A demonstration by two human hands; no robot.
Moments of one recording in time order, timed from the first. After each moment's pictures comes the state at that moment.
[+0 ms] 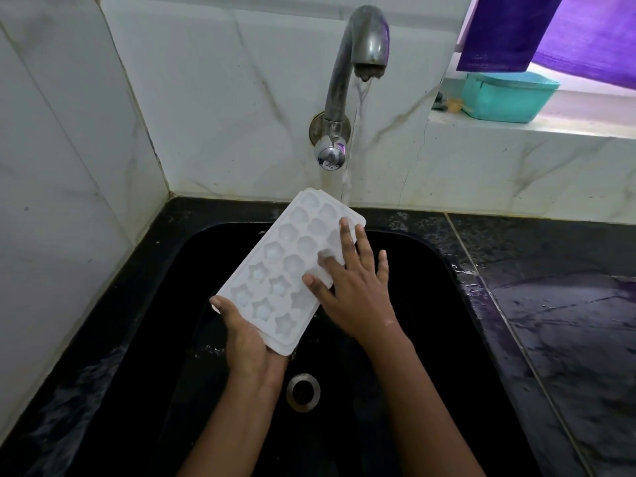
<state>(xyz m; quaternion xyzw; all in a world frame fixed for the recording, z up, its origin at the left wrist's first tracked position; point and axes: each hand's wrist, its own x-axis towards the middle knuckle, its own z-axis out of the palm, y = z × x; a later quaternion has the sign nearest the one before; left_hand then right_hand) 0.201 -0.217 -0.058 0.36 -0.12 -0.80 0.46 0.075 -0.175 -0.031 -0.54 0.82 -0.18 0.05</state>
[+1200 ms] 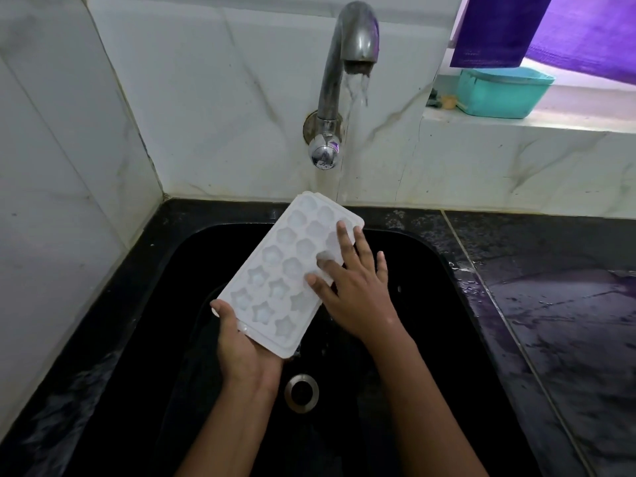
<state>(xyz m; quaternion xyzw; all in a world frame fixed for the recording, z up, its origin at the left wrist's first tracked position) 0.202 -0.220 -0.076 0.29 -0.10 -0.83 0.47 0.067 -0.172 -0.032 -0.54 0.82 -0.19 0.06</state>
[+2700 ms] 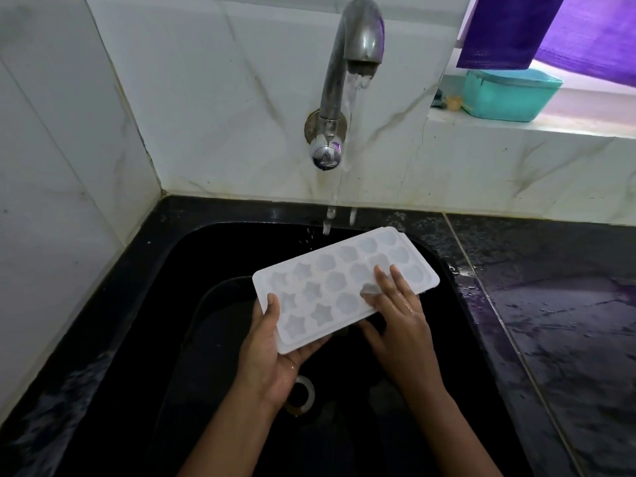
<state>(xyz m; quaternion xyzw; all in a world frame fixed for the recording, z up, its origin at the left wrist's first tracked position) 0.192 -0.207 -0.073 0.30 -0.20 -0.86 0.36 0.039 -0.114 -0.084 -0.53 0.78 -0.32 -0.10</state>
